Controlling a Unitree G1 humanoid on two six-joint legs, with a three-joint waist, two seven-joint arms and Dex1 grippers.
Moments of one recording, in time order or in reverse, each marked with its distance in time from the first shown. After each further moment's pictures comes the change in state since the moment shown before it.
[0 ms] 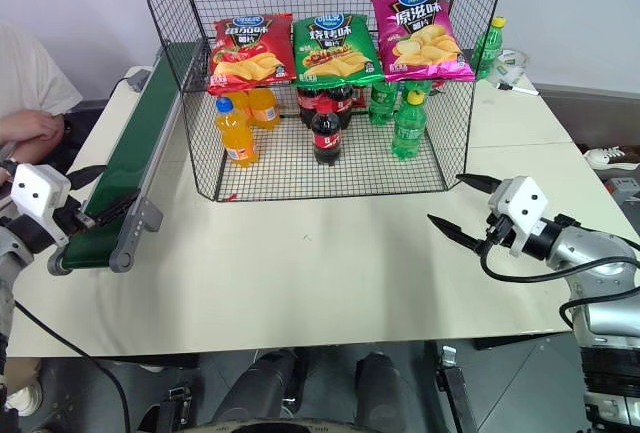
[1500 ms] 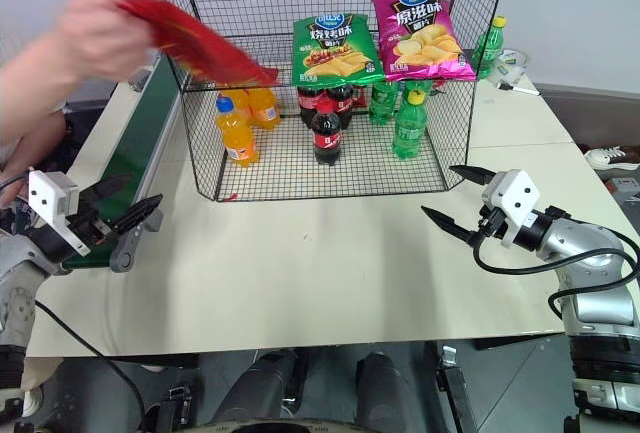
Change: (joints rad) left arm 0.069 -0.084 0.003 -0.159 -0.151 0.151 -0.043; right arm -0.066 0.021 0.032 0.055 -0.004 -0.052 -0.008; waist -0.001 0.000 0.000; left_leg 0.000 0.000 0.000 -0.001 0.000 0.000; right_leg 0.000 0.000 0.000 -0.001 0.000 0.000
